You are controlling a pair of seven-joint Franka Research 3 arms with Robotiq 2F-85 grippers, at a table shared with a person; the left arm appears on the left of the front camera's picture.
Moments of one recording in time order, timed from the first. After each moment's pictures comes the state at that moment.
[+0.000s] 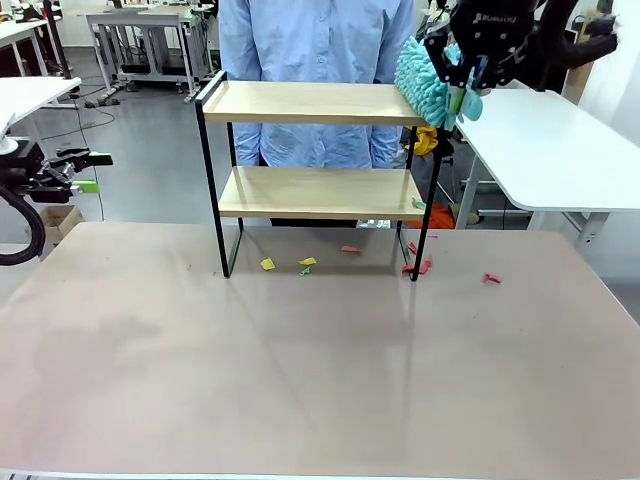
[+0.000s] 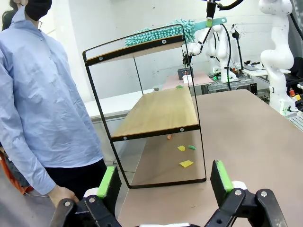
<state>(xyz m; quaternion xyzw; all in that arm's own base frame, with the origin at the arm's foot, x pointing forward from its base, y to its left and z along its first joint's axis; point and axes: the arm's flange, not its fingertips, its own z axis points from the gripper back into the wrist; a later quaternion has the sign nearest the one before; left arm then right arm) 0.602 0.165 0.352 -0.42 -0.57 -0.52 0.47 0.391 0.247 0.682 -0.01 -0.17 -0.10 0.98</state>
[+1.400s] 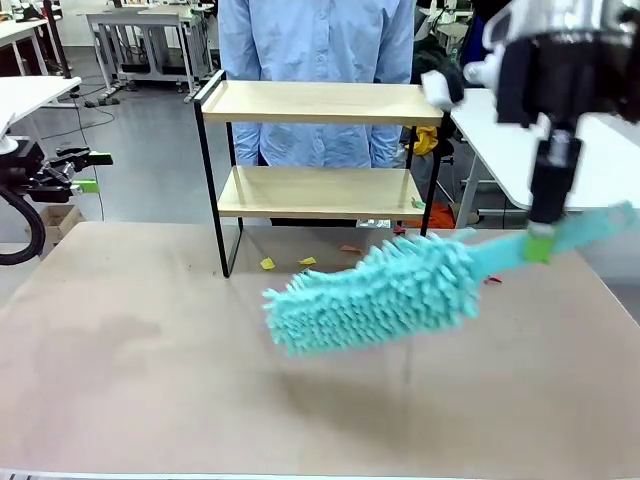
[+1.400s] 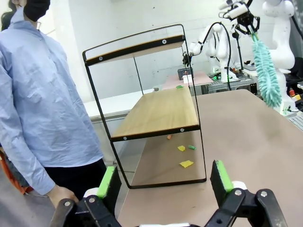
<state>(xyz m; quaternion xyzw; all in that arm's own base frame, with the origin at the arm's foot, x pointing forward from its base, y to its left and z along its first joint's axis) 0.602 0.165 0.352 -0.42 -0.57 -0.52 0.47 0.277 0.195 0.601 0.07 0.14 0.48 0.86</state>
